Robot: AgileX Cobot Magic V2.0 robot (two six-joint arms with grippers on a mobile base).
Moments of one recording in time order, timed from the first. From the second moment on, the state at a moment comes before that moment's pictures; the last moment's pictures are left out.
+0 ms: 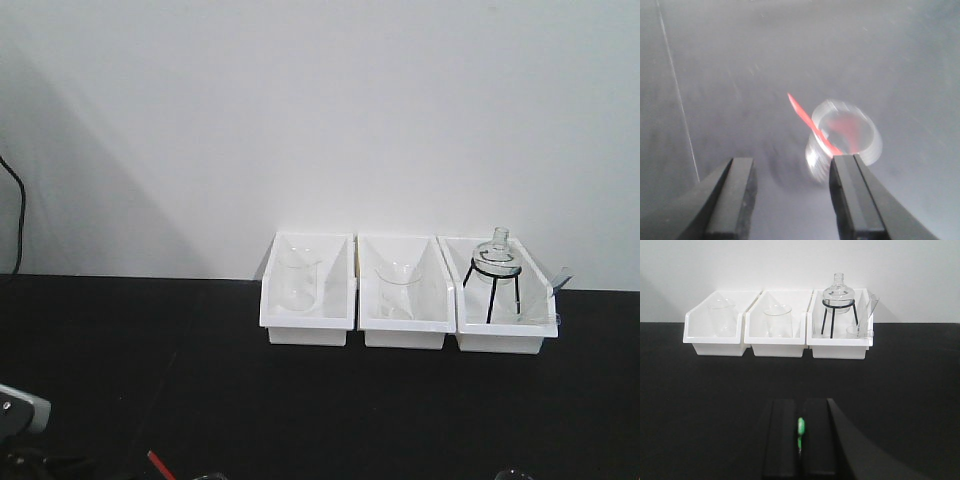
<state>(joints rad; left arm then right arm) -0.14 1.29 -0.54 -1.71 0.37 1.77 0.15 0.47 -0.43 -0.15 0.29 0.23</state>
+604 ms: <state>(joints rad) -0.14 1.54 -0.70 -1.71 0.46 1.71 0.15 0.47 -0.43 -0.17 0.29 0.23</state>
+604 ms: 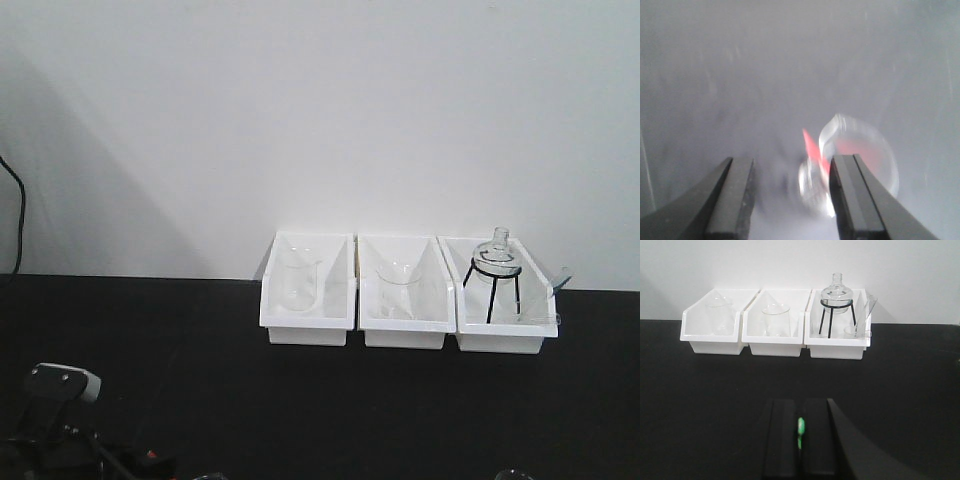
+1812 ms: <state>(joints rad) -0.14 1.61 -0.77 -1.71 0.52 1.68 0.15 0.47 -0.43 -0.17 0.32 0.23</state>
